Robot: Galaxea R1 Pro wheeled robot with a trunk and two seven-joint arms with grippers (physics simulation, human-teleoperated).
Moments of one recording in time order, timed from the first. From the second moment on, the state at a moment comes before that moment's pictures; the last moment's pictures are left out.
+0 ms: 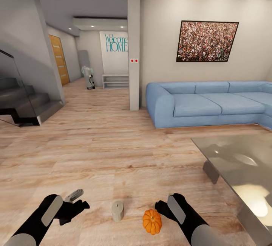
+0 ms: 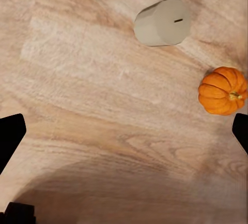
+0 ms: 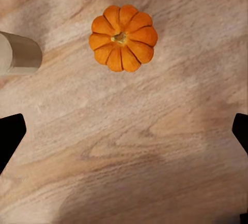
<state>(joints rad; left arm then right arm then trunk) -0.49 0.19 0.00 -0.69 0.73 0.84 0.16 -0.57 0.10 0.15 -0.53 -0.66 0.58 -0.41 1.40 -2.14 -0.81</state>
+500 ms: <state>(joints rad) -0.50 0.19 0.01 -0.70 0.74 0.84 0.16 -0.58 0.11 0.13 -0.53 -0.67 0.57 -0.41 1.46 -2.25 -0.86</state>
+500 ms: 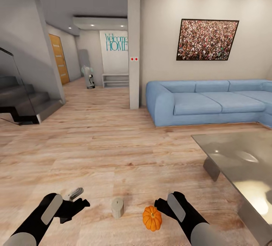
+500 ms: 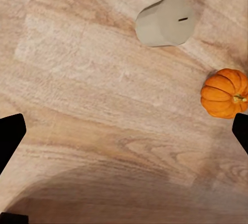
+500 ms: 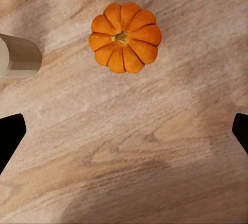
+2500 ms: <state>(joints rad) -0.50 0.25 0.16 -0.69 0.74 1.00 -0.14 -0.58 0.11 -0.19 -0.52 -0.66 0.42 -0.32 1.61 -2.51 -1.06</state>
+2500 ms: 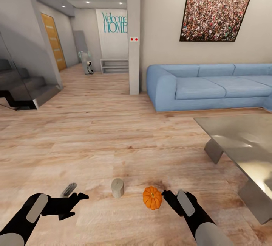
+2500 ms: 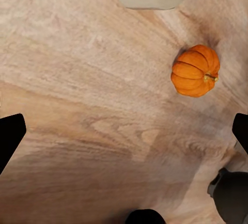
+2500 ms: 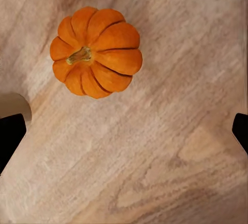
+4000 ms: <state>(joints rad) -0.50 0.26 0.26 -0.70 0.74 1.00 -0.14 -0.61 0.07 -0.20 -0.46 -0.67 0.23 -0.11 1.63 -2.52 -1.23</state>
